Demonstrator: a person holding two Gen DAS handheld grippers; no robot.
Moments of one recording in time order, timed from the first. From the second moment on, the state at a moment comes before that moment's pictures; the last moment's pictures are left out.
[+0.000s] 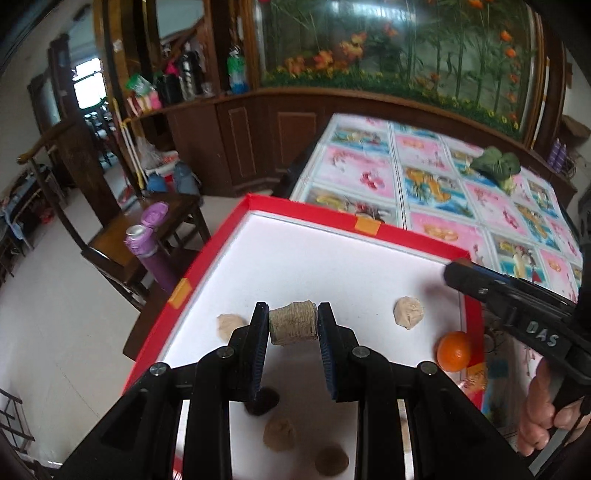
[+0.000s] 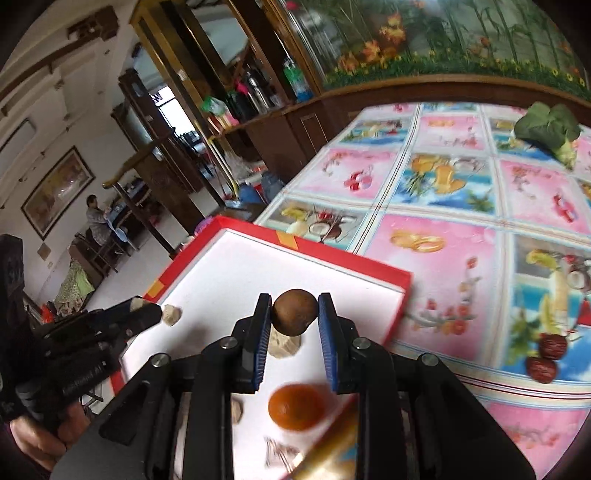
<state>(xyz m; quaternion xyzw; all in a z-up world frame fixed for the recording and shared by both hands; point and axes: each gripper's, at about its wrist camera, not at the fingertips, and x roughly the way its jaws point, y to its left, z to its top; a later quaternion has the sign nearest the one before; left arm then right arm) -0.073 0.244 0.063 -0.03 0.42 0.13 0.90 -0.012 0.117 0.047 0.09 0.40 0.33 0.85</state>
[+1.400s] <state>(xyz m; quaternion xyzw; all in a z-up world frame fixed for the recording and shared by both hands) -0.069 0.092 0.079 0.06 0.42 0.02 0.91 0.024 -0.063 0.030 -0.01 0.42 0.29 0.86</state>
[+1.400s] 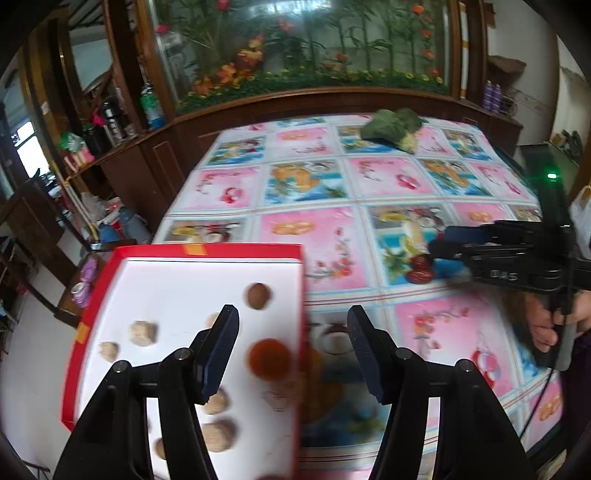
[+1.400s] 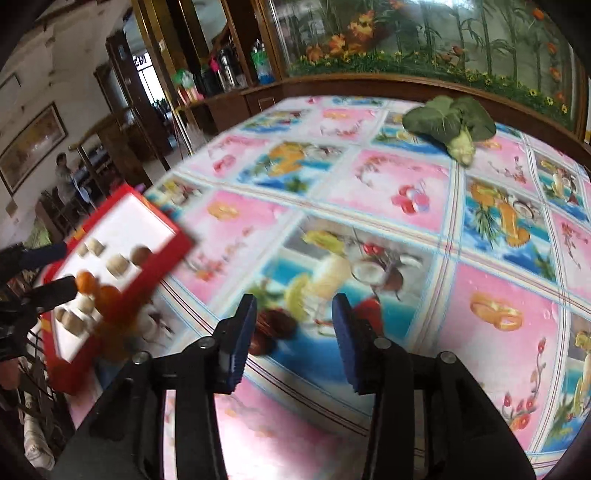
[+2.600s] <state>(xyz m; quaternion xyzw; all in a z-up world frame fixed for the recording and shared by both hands) -0.072 0.045 0.074 0.07 0.43 -0.02 0.90 0.022 -0.037 0.017 -0.03 0.48 0.28 0.83</state>
